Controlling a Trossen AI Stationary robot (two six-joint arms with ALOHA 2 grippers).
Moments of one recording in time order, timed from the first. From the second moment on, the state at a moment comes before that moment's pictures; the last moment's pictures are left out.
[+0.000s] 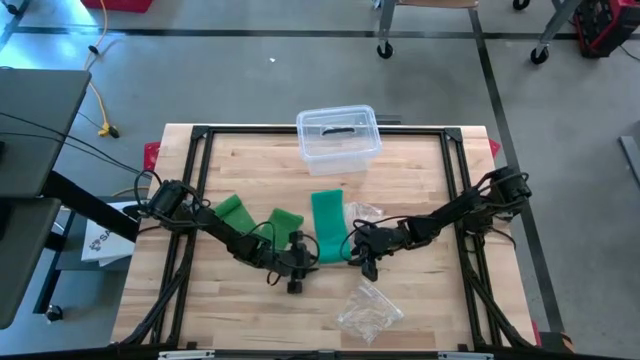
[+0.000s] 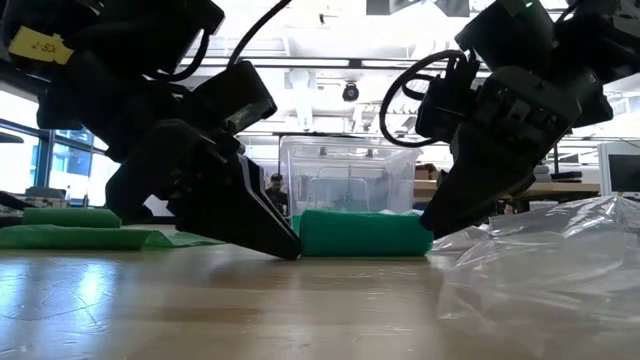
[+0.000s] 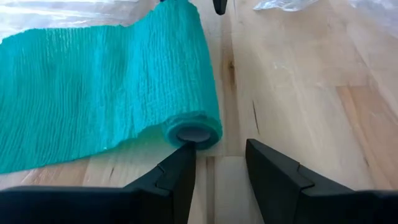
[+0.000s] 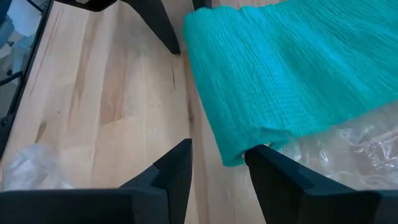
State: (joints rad) left arm -0.40 1.93 0.75 0.52 -0.37 -0.20; right arm 0.27 1.72 0.59 0.44 0.01 0.54
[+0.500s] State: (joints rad) left arm -0.41 1.93 0.75 0.52 -0.37 -0.22; right arm 0.27 1.72 0.59 0.44 0.02 0.57
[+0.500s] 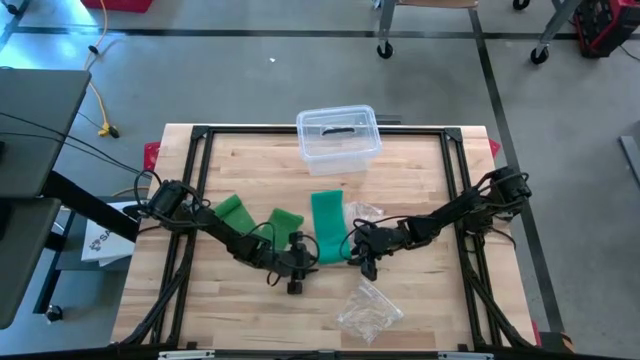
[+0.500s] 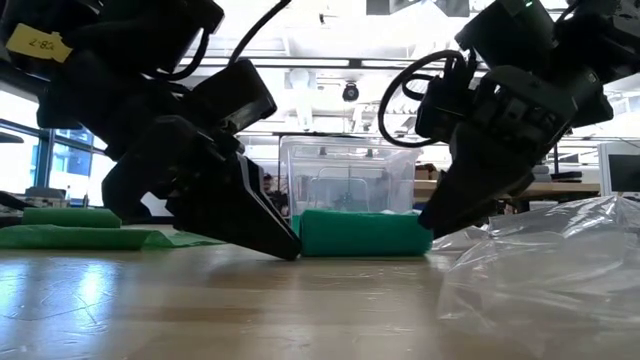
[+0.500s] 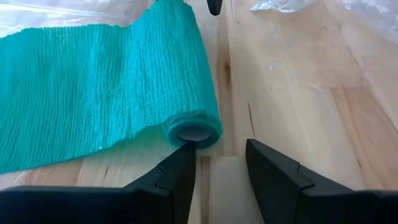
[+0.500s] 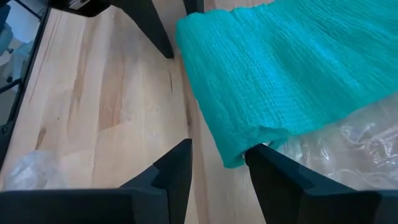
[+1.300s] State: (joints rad) left arm -0.41 1.93 0.75 0.54 -0.49 -0.15; right arm 0.28 1.72 0.63 0.48 0.02 0.52
